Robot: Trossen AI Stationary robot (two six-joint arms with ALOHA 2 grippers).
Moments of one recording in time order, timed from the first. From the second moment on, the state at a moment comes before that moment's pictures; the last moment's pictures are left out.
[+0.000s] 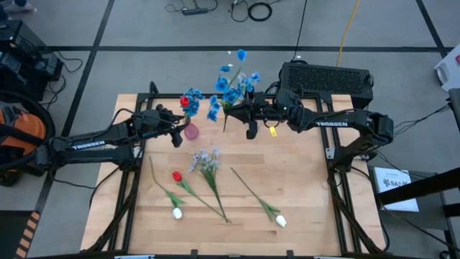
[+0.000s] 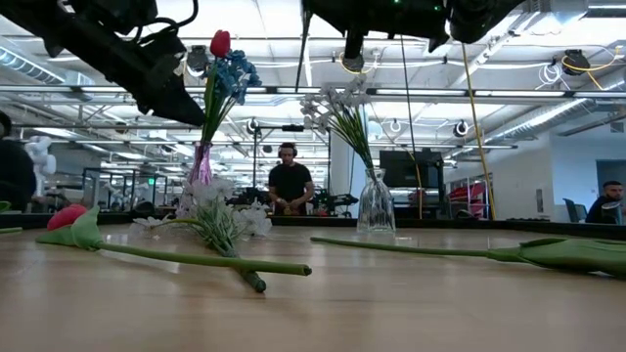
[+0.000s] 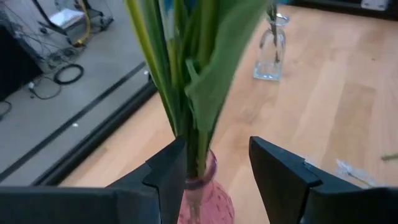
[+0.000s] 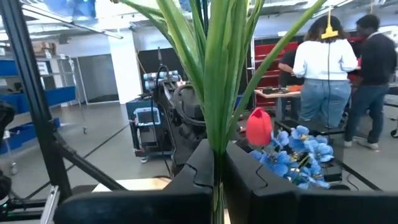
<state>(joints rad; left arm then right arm) 0.38 0.75 0.48 -0.20 -0.18 -0.01 -0.29 1.52 1.04 0.66 -0.32 0.15</state>
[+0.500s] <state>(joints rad) 0.38 0.85 0.48 -0.09 -0.25 -0.01 -0.29 1.52 1.04 0.65 -0.27 0.16</state>
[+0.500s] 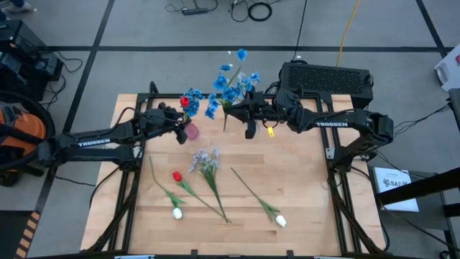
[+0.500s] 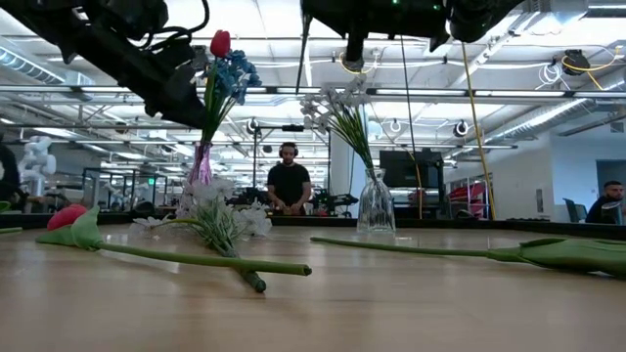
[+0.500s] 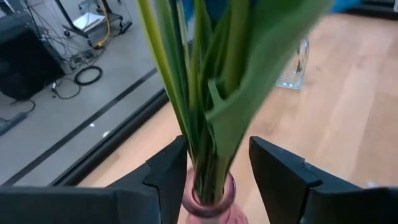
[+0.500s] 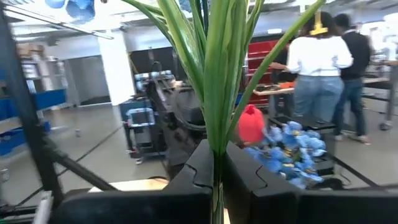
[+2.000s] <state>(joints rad) 0.38 0.69 0.48 -0.07 -0.26 -0.02 -0.25 1.69 1.09 0.79 -0.16 0.08</state>
